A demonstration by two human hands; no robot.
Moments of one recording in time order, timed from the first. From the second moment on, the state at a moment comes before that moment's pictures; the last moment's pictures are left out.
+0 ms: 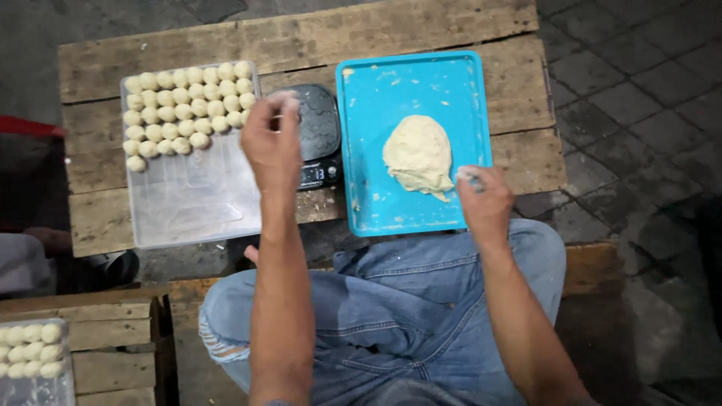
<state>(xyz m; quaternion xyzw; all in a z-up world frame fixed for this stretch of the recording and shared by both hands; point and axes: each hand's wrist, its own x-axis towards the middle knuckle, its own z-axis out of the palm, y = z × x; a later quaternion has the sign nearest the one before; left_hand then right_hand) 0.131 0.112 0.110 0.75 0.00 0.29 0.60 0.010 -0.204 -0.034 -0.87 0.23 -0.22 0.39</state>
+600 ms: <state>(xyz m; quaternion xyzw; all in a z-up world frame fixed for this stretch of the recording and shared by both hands) 0.102 0.031 0.050 0.87 -0.17 -0.01 0.46 0.000 -0.213 -0.073 -0.91 0.25 -0.10 0.32</state>
